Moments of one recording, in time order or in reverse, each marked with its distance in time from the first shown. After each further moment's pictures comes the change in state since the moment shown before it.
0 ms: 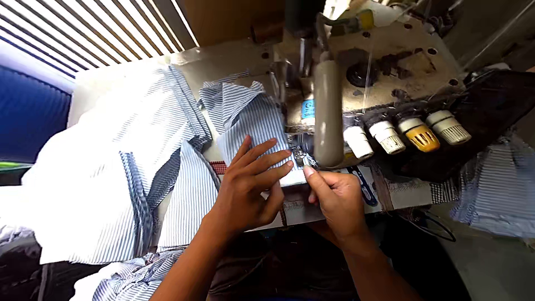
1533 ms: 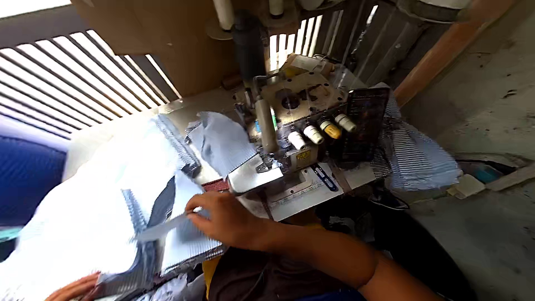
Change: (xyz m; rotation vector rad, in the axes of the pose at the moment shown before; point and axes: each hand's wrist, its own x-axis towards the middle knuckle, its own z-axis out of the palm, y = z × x) left_hand -0.249 -0.051 -0.235 0.107 -0.155 -0.582; right_hand -0.017 -0.051 0.129 -0.069 -0.477 -0.364
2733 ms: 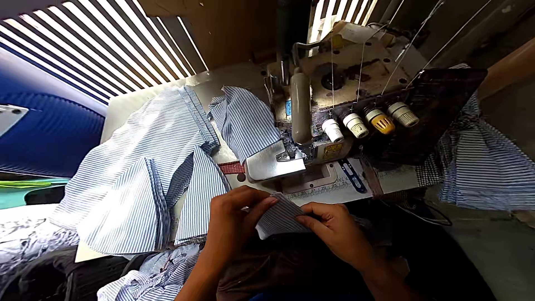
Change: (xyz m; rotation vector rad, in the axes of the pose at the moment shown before) left_hand 0.137 0.222 0.160 -0.300 0.085 0.215; right_hand -0.142 0.038 -0.108 0.040 0.105 0.348
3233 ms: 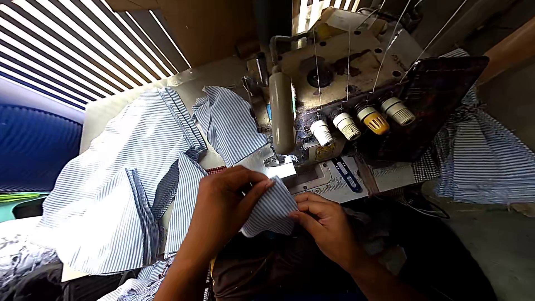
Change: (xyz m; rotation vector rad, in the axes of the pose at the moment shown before) left_hand 0.055 0.009 -0.008 0.056 -0.142 -0.005; right_hand 0.014 -0.002 0.009 0.205 0.151 -0.071
